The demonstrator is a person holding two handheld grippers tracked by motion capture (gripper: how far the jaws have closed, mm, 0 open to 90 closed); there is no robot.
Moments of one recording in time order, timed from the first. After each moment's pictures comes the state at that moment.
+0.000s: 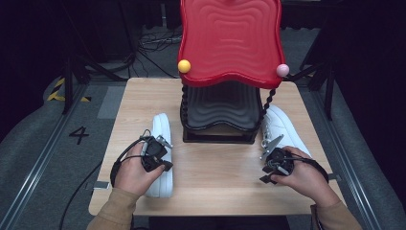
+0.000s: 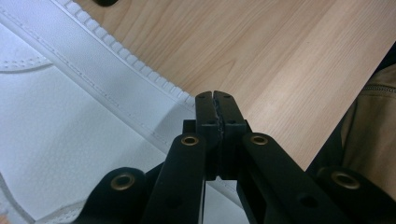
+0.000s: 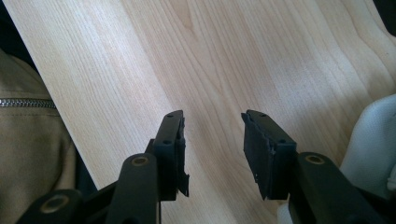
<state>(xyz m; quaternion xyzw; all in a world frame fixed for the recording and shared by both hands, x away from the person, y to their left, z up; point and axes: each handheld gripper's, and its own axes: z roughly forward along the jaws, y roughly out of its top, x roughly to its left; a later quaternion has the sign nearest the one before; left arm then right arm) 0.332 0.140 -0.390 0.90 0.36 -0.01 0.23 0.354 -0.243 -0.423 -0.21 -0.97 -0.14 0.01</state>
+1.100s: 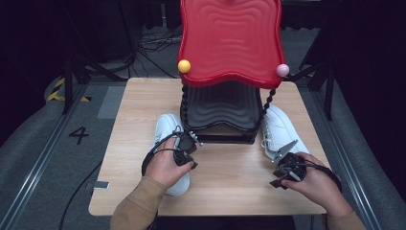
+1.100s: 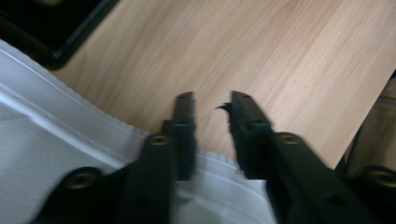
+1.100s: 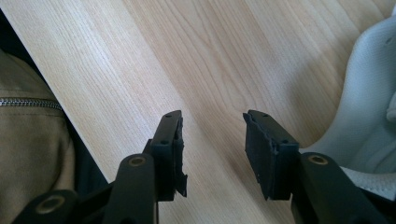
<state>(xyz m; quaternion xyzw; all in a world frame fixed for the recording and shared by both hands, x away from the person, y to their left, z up) 0.356 0.075 -0.398 0.93 0.33 -0.01 0.19 0.339 -0.274 -0.425 -0.26 -0.96 -0.14 0.00</state>
